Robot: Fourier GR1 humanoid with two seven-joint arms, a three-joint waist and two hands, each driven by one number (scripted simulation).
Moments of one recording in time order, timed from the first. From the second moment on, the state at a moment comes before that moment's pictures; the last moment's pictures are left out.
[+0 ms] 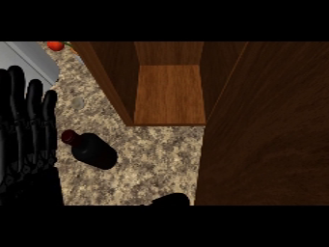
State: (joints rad) left arm -0.42 0.01 -0.57 -2.31 -0.92 0.54 1.10; right arm 0.04 -0.17 0.14 -2.40 -0.23 0.03 0.35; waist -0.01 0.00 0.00
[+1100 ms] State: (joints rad) left arm 0.02 0.14 -0.35 -2.03 -0.32 0.75 0.41; right arm 0.11 -0.18 -0.02 -2.39 -0.28 0.19 0.31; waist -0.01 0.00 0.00
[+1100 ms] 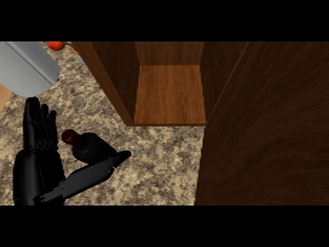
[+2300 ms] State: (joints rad) left arm 0.22 0.09 -0.11 -1.64 0.10 0.52 -0.23; right arm 0.13 -0.13 -0.06 -2.38 -0.33 0.27 0.32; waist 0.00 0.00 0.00
